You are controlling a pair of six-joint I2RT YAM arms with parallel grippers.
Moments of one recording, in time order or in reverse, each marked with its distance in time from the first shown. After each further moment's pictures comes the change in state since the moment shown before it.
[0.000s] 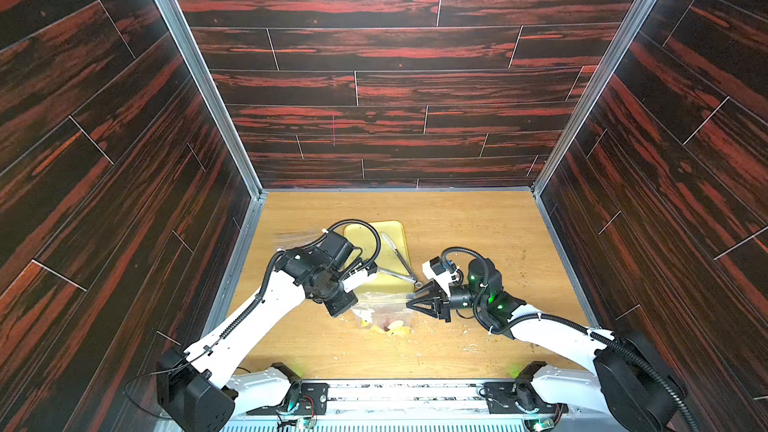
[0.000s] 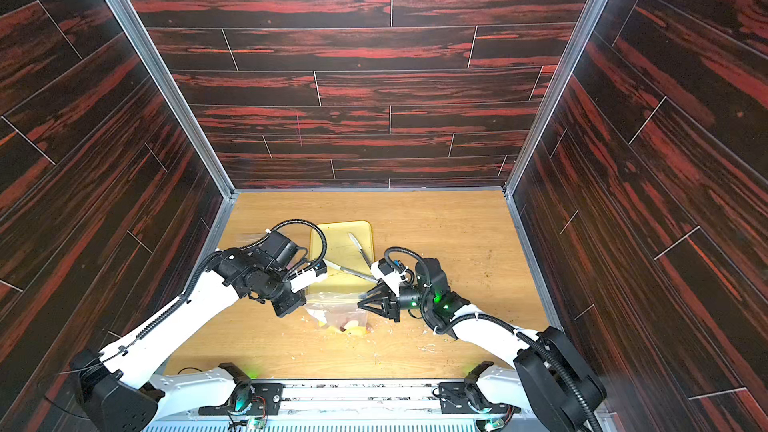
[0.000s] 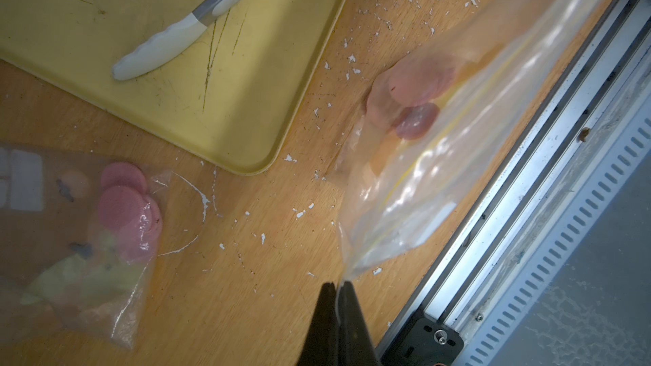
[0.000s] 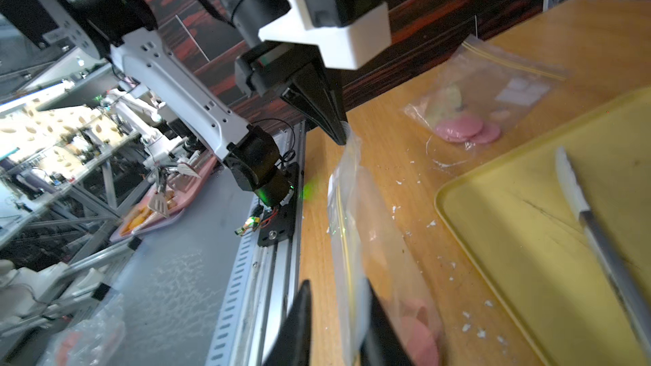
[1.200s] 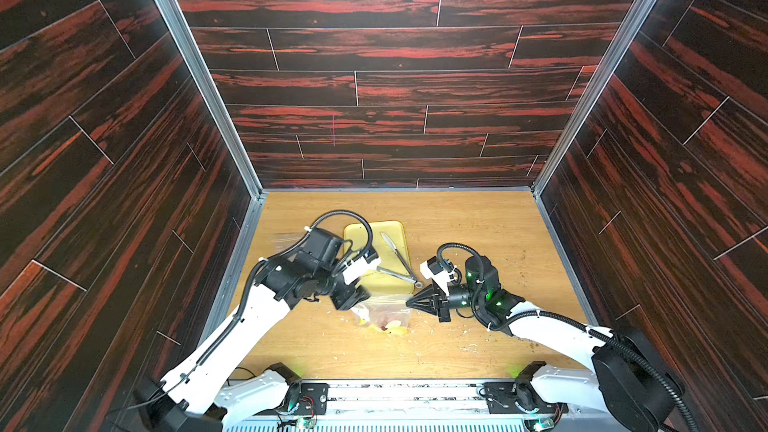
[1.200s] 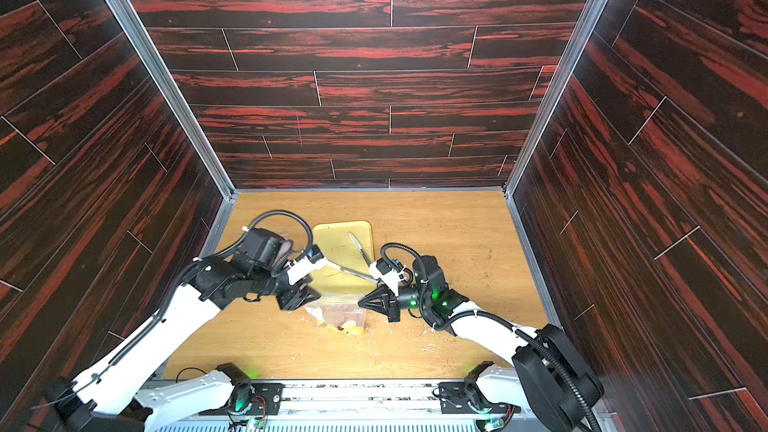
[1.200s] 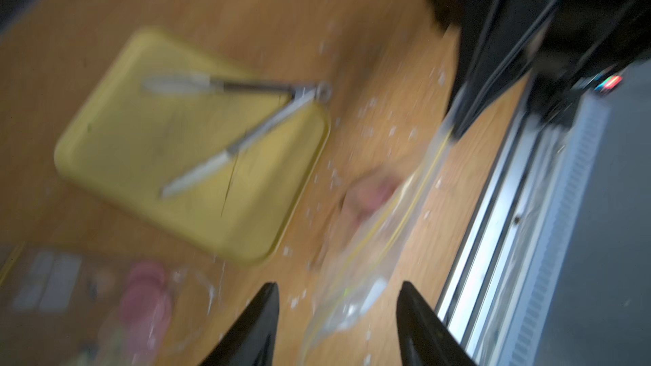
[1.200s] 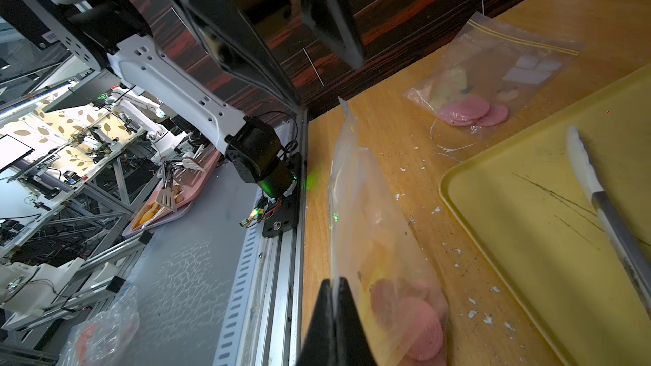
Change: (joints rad) left arm 0.005 -0.120 -0.012 0.247 0.203 -0.049; right arm -0.007 0.018 0.030 -0.086 -0.018 -0.026
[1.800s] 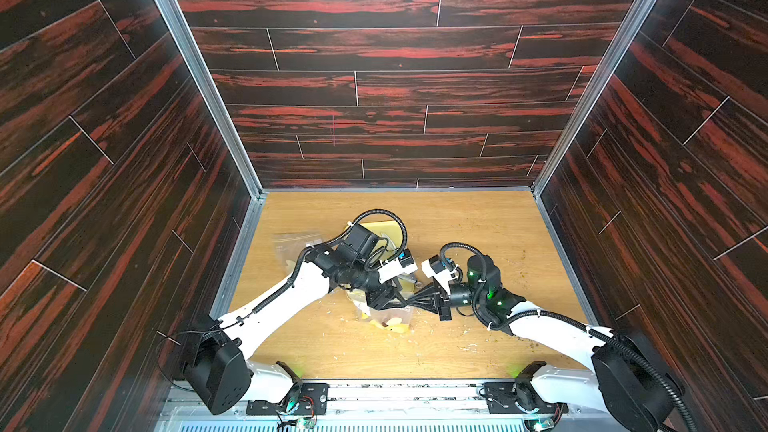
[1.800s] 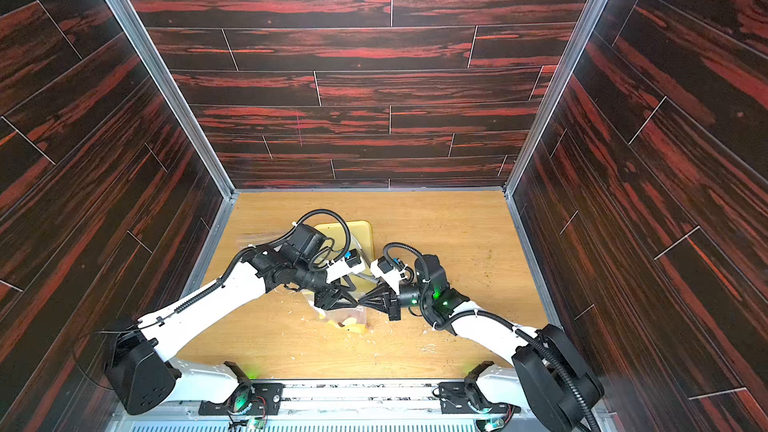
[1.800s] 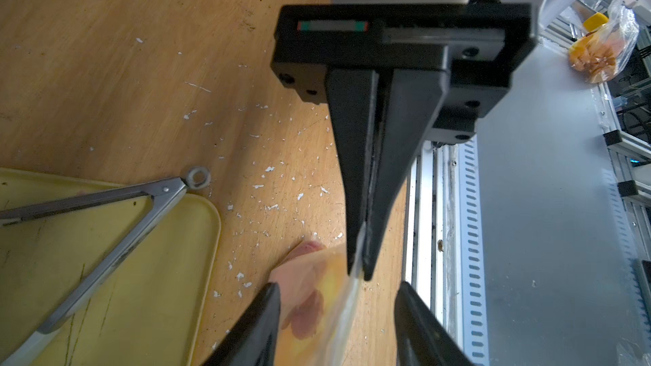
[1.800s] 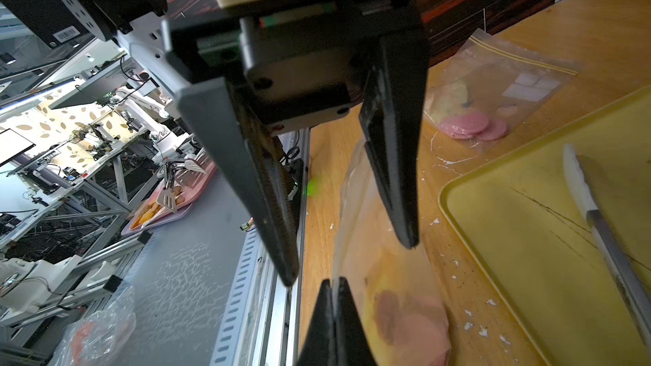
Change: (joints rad) left arm -0.104 0.281 0.019 0.180 0.309 0.055; right arm -0.014 0.000 0.000 0.040 -0.021 0.000
